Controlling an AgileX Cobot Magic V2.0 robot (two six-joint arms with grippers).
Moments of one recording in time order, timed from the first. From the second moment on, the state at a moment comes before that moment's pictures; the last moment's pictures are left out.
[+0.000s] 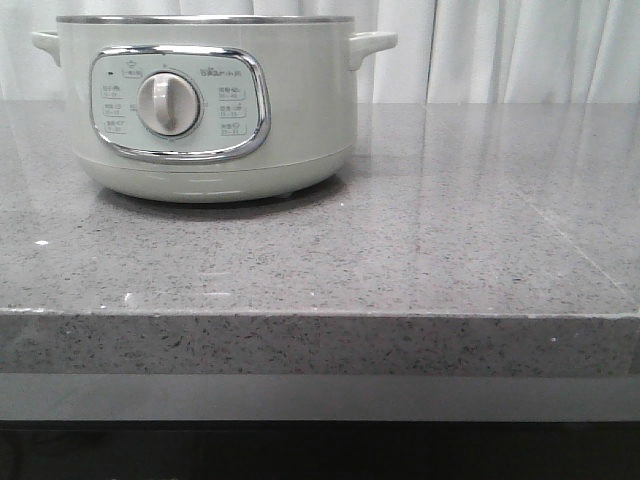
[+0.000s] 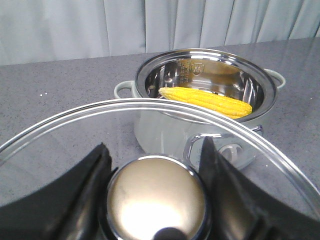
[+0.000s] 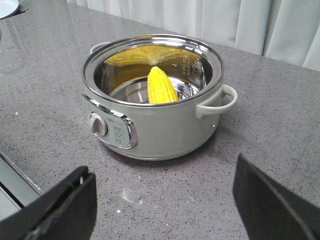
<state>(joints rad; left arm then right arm) -0.38 0.52 -0.90 0.11 0.73 -0.10 0.58 0.75 -0.85 0.14 0.42 -0.07</state>
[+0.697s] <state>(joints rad) -0.38 0.99 -1.05 -0.02 0.40 -0.10 0.58 0.75 -0.85 0.14 0.42 -0.07</state>
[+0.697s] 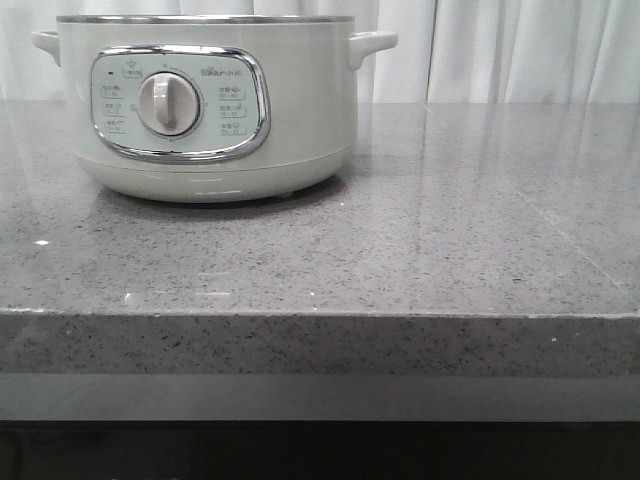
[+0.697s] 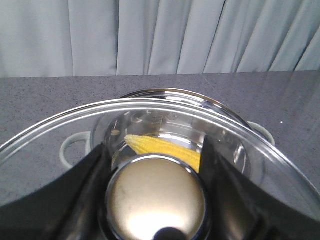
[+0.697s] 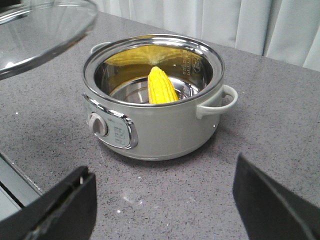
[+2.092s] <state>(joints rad) -0.47 1.62 -1.42 0.11 0.18 -0.10 0.58 0.75 -0.85 0.14 0.42 -0.07</state>
